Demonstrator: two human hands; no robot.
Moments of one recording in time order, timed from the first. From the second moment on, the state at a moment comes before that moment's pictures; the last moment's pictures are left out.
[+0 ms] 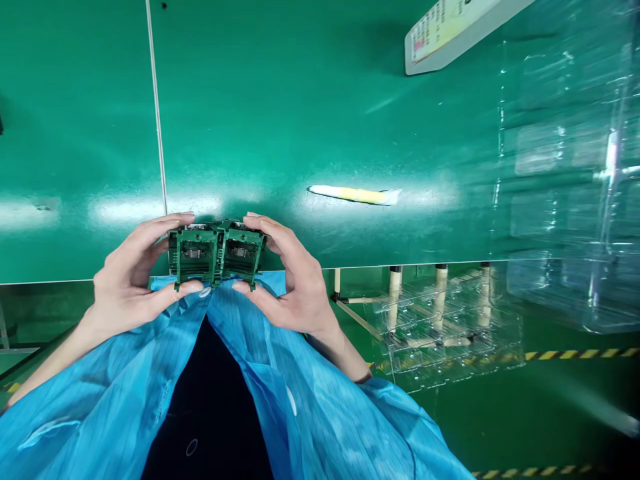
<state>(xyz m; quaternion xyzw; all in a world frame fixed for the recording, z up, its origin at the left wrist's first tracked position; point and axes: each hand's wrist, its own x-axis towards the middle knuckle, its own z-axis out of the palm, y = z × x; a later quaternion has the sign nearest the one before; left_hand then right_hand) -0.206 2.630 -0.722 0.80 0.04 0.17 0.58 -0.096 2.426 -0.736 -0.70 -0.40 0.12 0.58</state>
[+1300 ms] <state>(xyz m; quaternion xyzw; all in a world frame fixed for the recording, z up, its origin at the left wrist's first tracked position) -0.206 2.649 -0.708 0.86 0.05 0.07 0.51 -0.076 2.429 -0.718 -0.72 -0.47 0.11 0.49</state>
